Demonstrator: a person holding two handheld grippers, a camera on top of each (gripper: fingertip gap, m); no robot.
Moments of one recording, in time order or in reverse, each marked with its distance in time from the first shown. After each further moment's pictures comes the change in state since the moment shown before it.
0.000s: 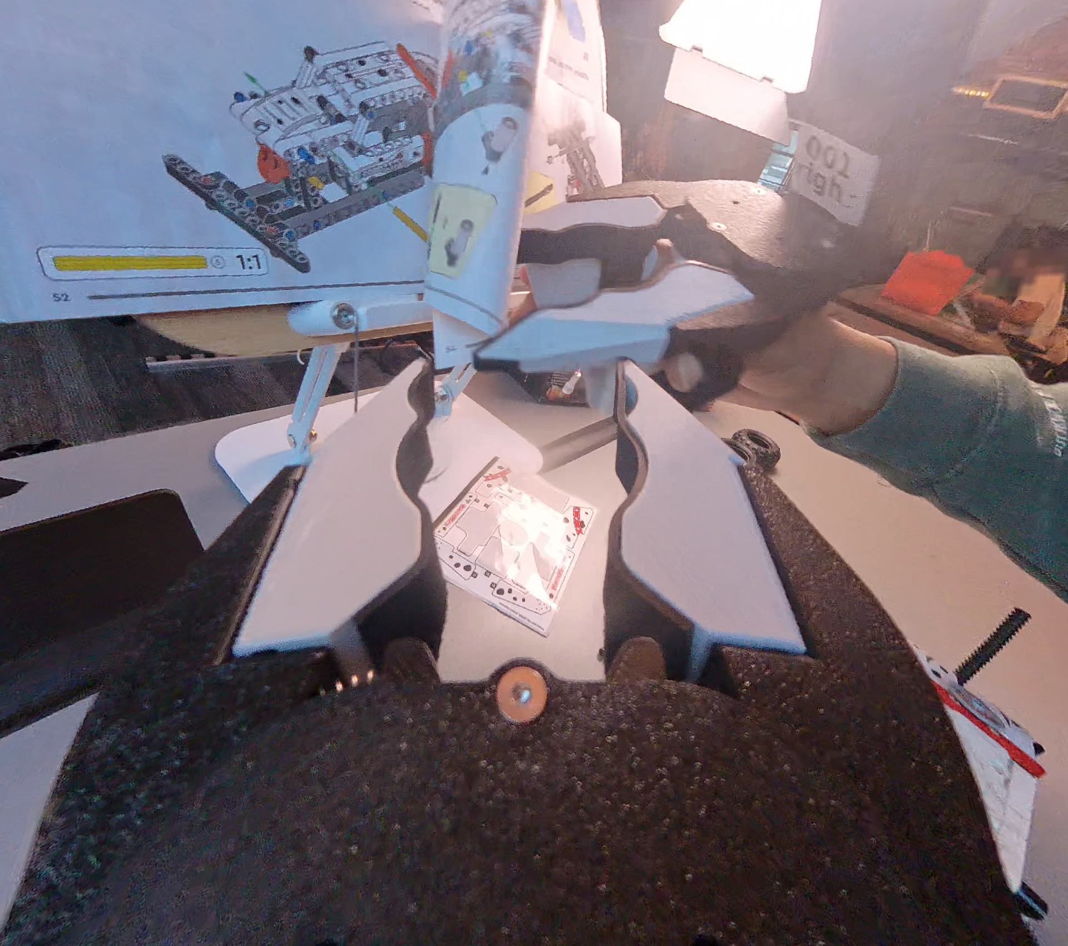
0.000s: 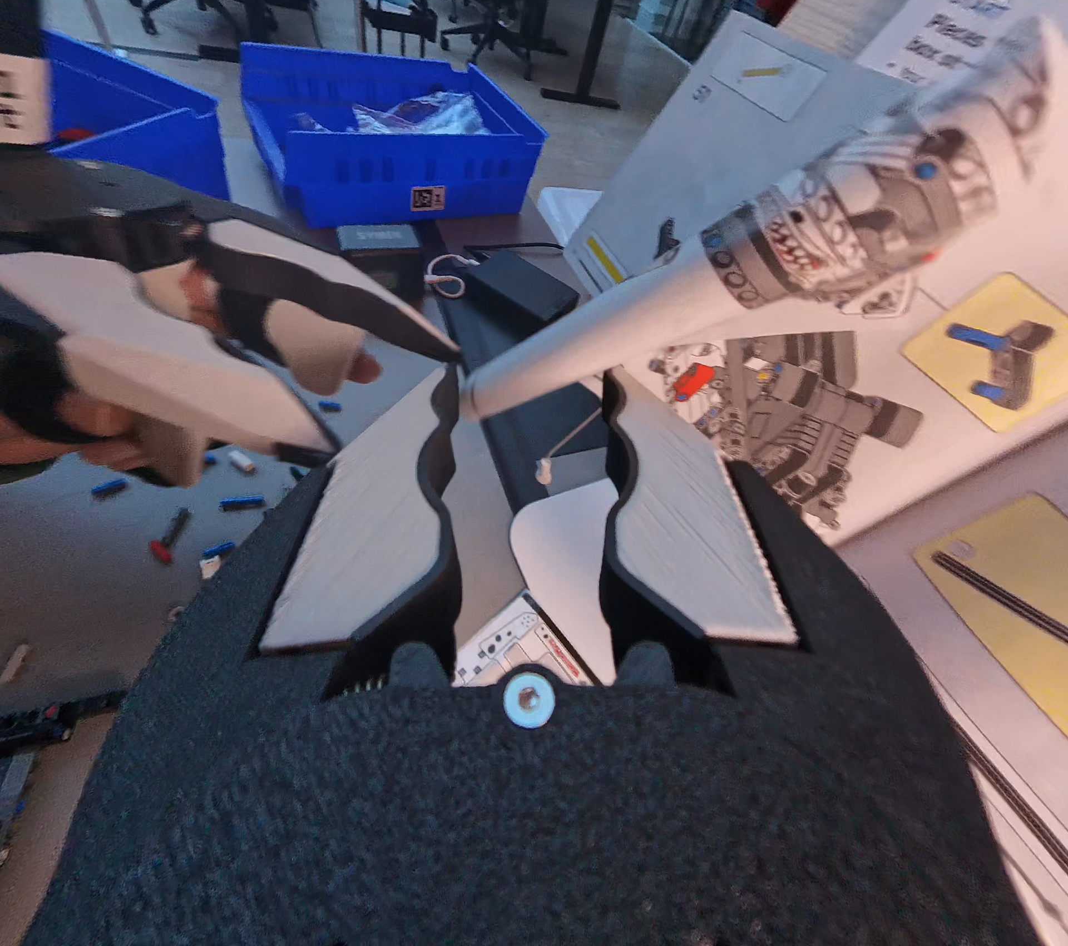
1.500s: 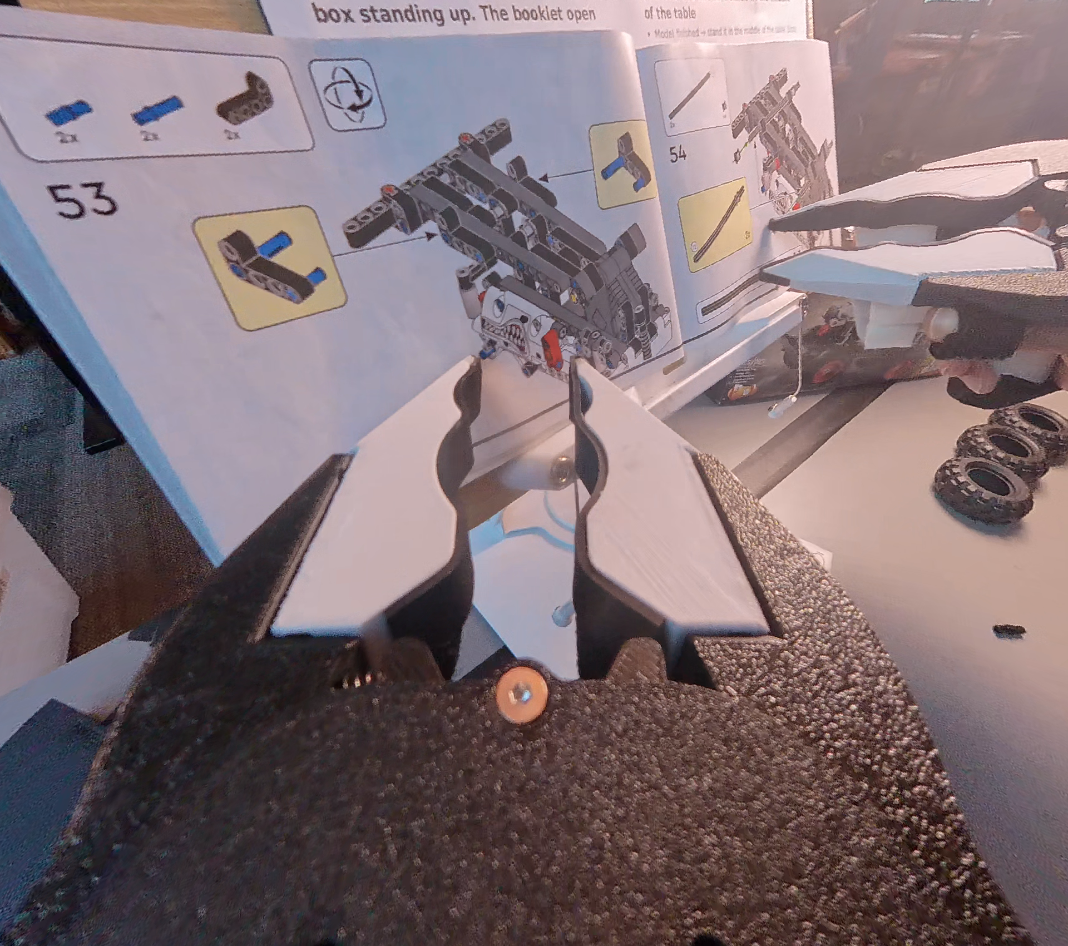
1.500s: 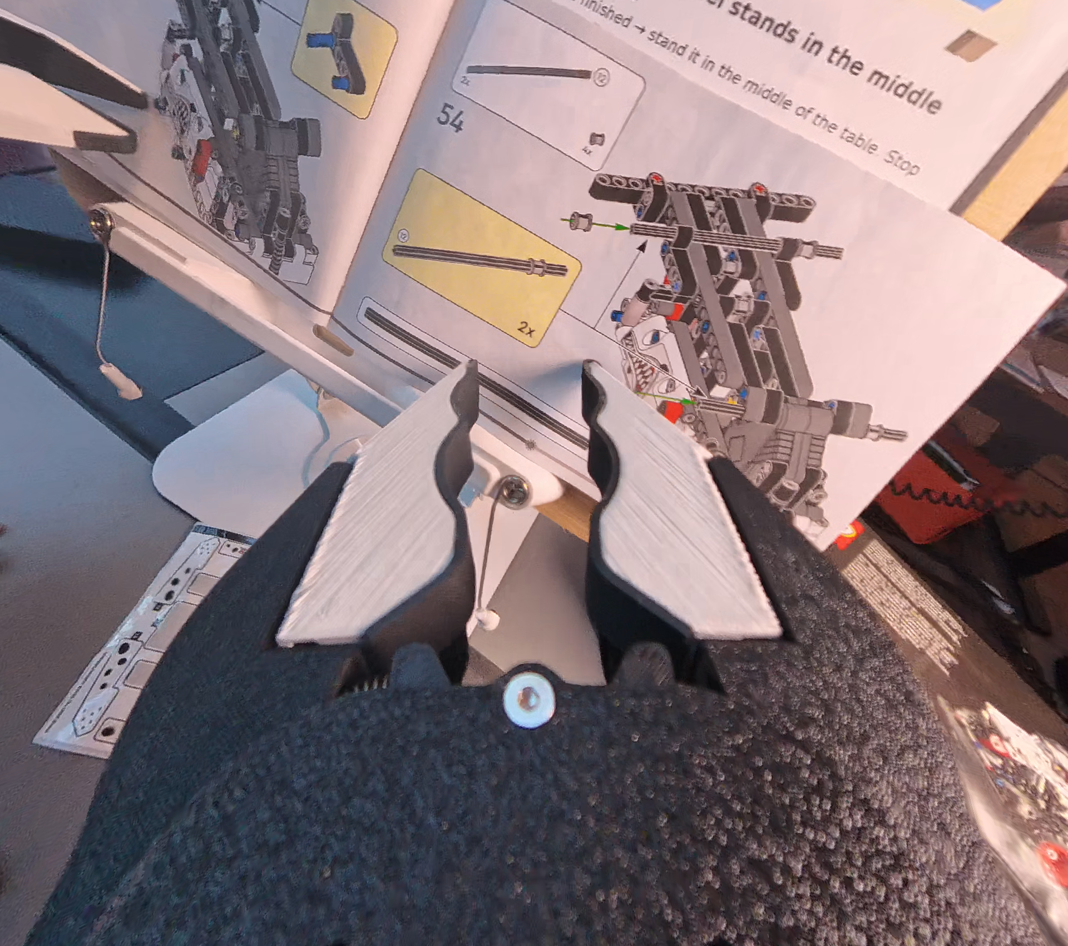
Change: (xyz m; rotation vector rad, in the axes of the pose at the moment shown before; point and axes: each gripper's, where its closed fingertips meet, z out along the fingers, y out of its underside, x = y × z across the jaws) left arm -0.089 -0.033 0.069 -0.148 -0.158 0.257; right arm 0.138 0.064 -0.101 -0.118 0.652 0.085
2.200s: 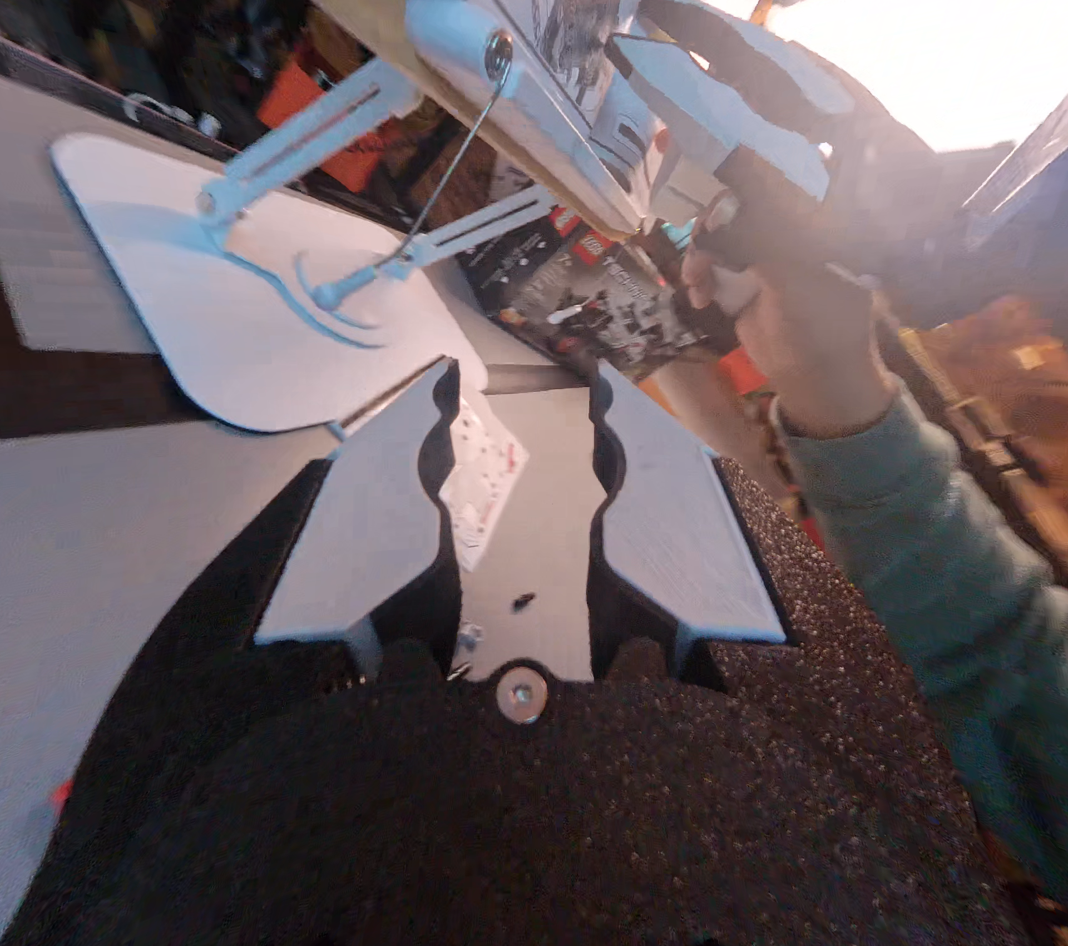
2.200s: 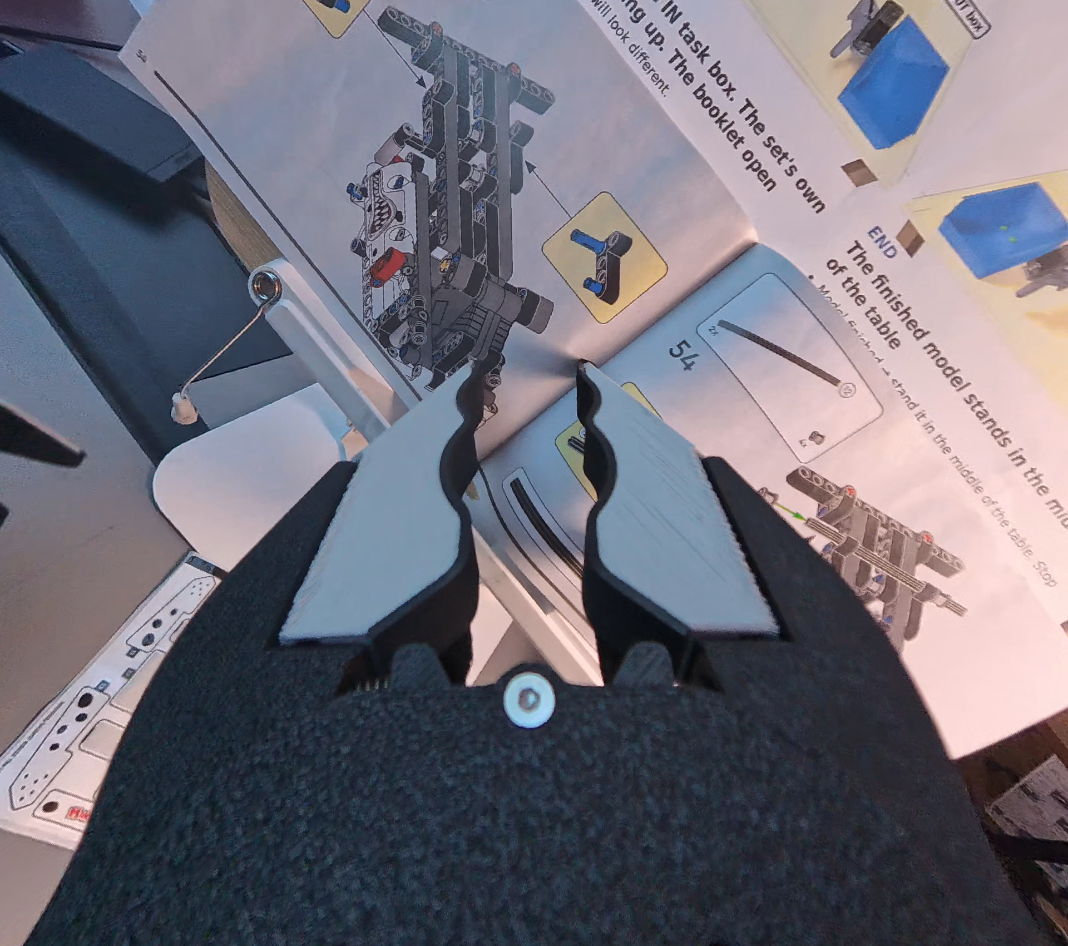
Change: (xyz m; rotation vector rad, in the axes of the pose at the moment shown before) left arm 0.071 0.091 -0.045 -0.006 0.286 -0.793; right arm -0.072 -0.049 0.037 -0.016 -0.054 -0.365
